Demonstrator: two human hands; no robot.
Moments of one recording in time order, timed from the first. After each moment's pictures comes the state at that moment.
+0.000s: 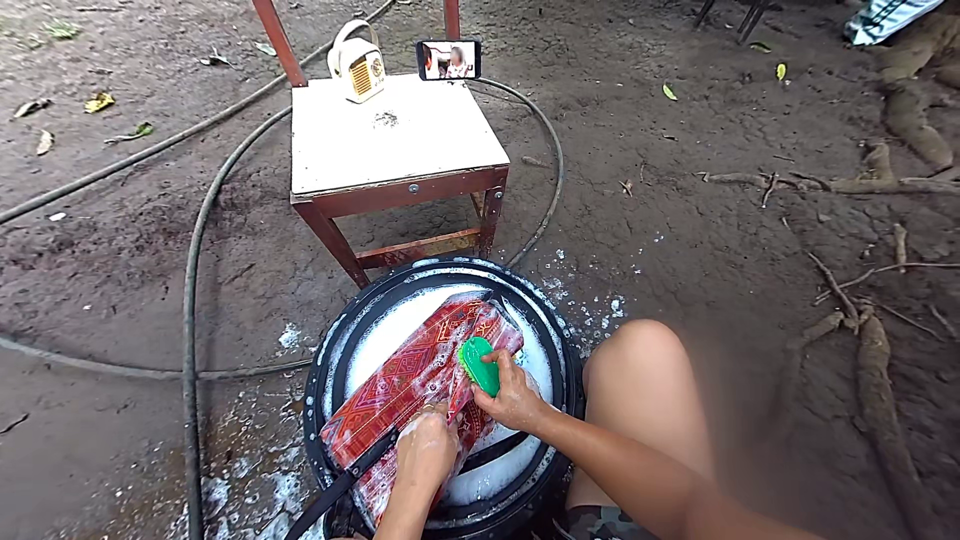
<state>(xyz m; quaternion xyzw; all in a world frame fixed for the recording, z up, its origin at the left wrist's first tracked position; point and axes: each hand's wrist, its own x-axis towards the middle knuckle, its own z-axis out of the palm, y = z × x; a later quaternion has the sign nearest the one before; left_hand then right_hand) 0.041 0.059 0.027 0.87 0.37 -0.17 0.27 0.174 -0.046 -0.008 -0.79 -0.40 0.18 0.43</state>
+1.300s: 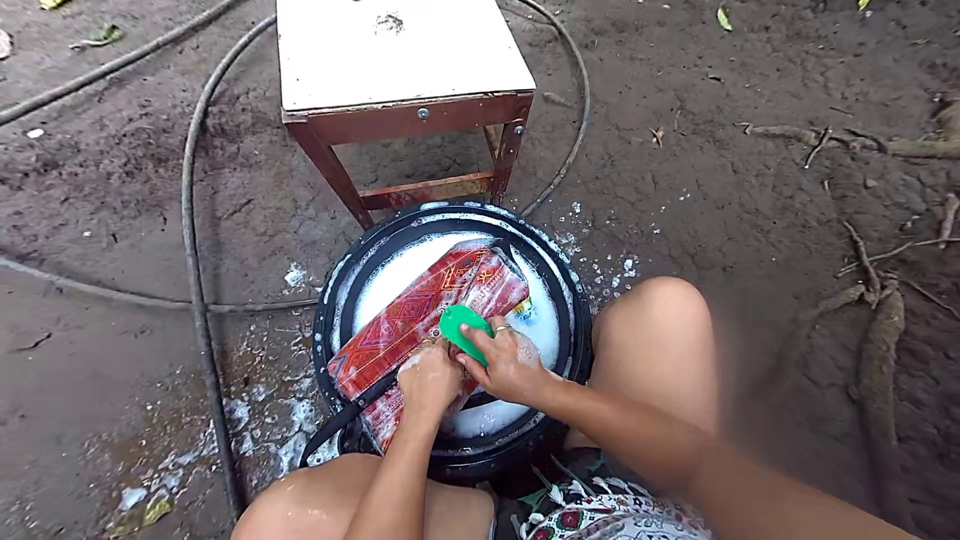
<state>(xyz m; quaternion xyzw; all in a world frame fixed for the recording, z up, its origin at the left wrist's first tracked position) 0.046 0.063 0.024 0.86 0.42 -0.16 0.24 0.144 -0.043 0.000 -0.82 -0.51 0.11 0.24</state>
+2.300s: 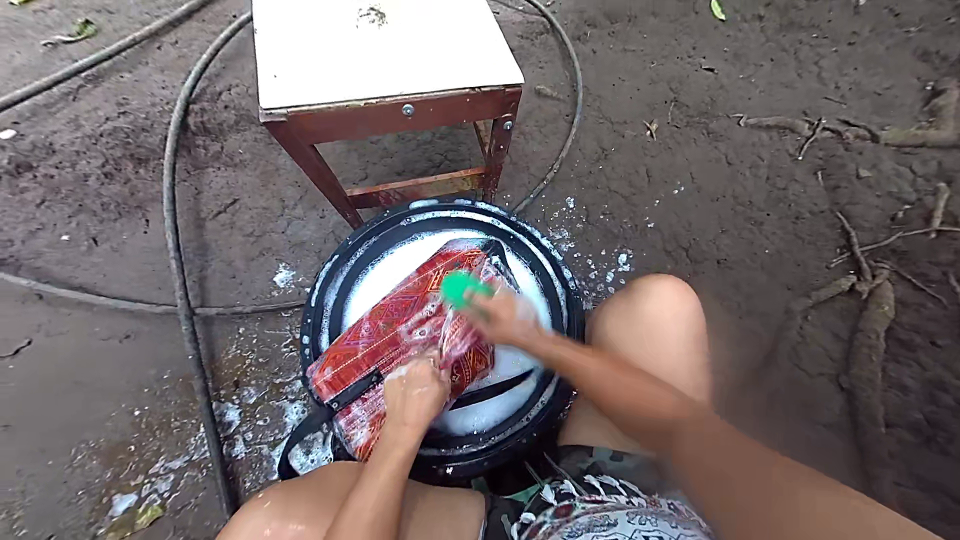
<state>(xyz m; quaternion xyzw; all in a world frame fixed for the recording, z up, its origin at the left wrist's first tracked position) 0.034 0.061 0.023 0.89 0.36 -0.14 0.22 0.208 -0.019 -0.001 -0.84 -0.50 0.09 0.20</state>
